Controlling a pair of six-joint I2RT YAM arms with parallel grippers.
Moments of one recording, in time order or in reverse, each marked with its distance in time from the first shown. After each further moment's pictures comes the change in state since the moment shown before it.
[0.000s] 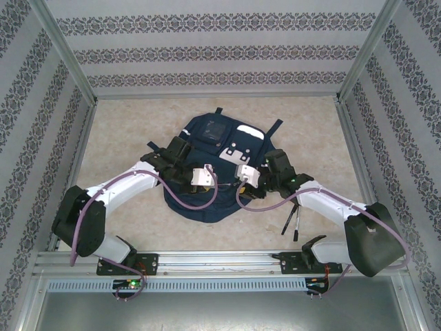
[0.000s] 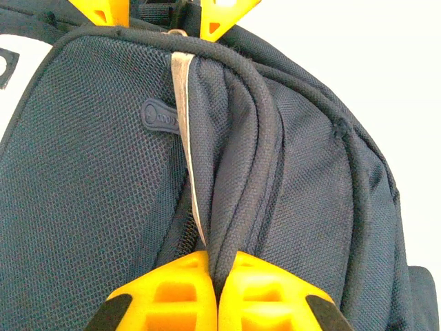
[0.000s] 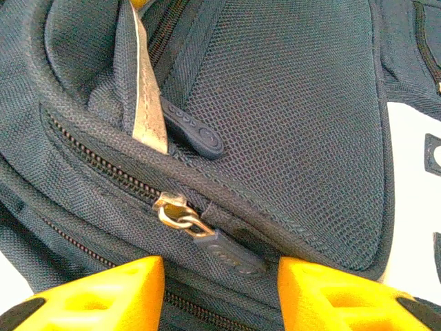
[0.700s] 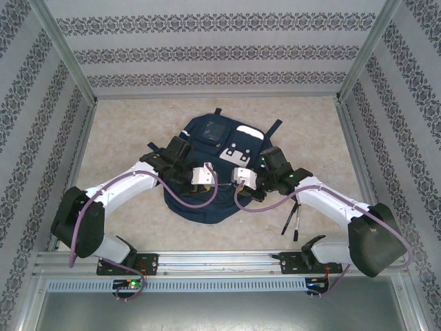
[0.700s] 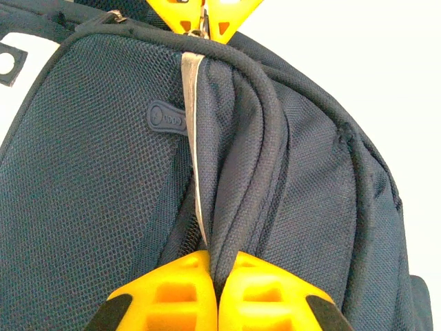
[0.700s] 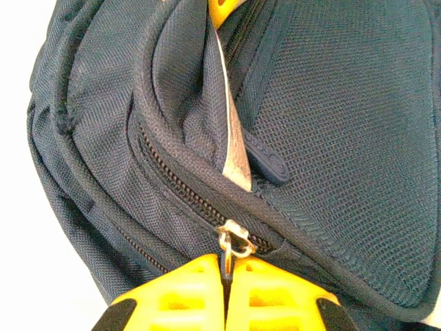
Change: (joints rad) left arm 0.000 -0.005 0.000 0.011 0.015 -0.072; right arm 0.037 -0.009 0.103 -0.220 -0.036 -0.074
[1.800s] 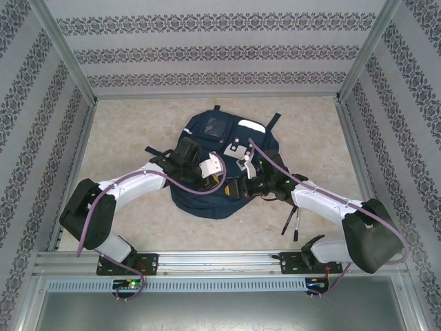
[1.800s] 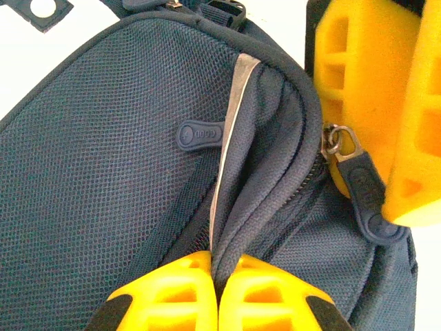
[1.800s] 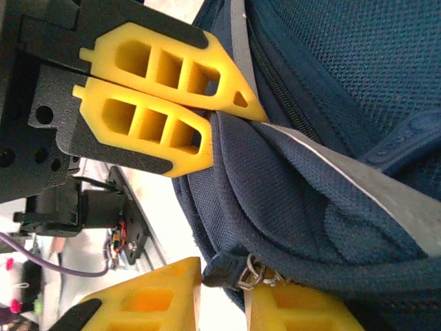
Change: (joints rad) left arm -0.049 0.084 -0.022 0.243 -0.060 -0.446; right arm 0.033 0.035 -0.101 0.317 -0.215 1.374
